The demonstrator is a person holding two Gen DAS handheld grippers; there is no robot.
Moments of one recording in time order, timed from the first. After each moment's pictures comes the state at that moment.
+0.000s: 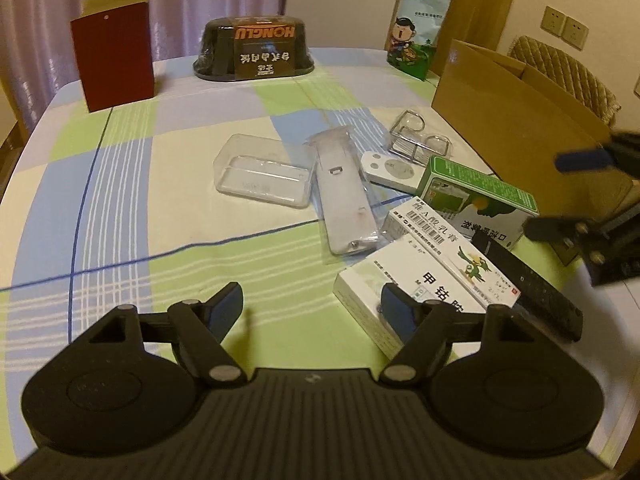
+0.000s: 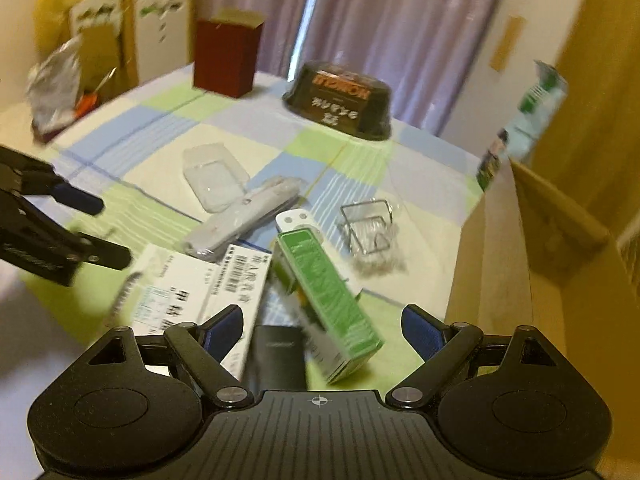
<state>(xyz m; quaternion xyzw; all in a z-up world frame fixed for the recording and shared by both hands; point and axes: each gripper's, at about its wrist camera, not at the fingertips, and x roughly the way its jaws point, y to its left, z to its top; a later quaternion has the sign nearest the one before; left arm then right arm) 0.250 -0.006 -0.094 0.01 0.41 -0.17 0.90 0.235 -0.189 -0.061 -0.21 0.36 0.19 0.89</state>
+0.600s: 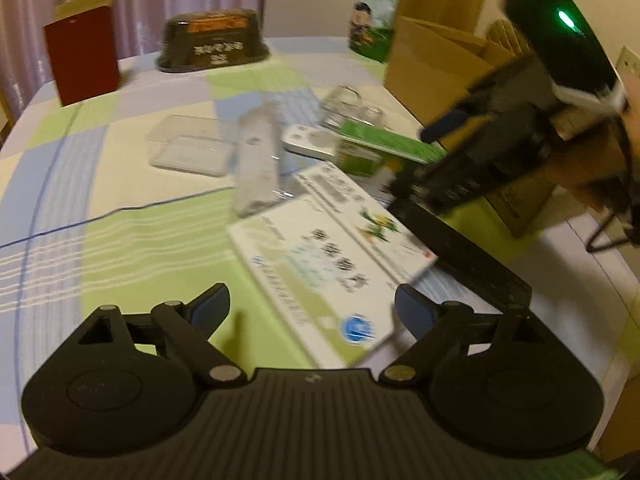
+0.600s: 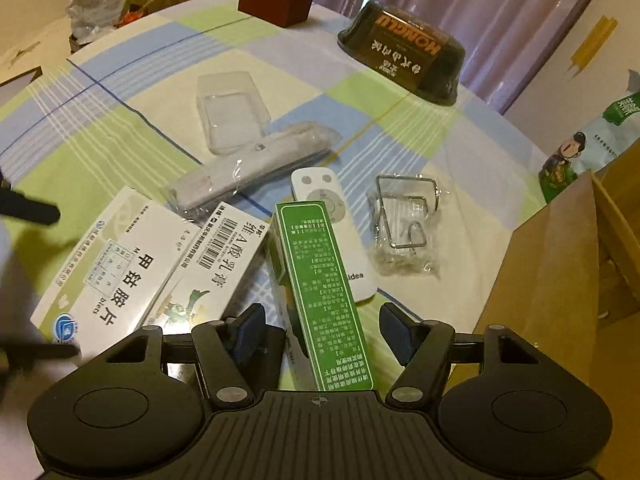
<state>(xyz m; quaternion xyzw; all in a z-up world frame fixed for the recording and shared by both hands) 0.204 -0.073 -0.100 0.03 0.42 -0.18 0.89 0.296 -0.181 -0.099 -0.28 0.44 0.24 0.82</state>
